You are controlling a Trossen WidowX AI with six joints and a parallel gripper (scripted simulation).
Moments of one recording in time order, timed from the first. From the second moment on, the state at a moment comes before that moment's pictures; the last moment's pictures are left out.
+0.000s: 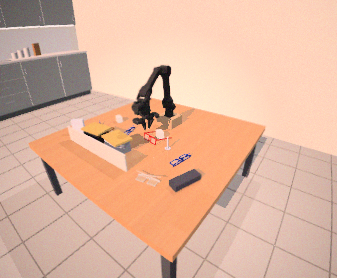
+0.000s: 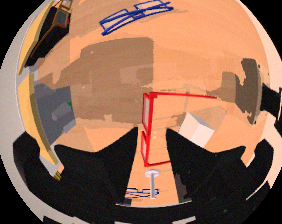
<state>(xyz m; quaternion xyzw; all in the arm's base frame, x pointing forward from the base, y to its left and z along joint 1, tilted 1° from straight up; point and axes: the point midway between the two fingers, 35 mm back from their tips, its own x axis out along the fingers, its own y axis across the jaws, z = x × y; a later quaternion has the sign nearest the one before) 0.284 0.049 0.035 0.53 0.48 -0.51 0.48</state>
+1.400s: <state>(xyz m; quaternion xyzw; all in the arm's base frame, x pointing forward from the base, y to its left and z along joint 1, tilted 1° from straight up) 0.286 0.050 -0.020 0.53 0.48 -0.51 0.48</state>
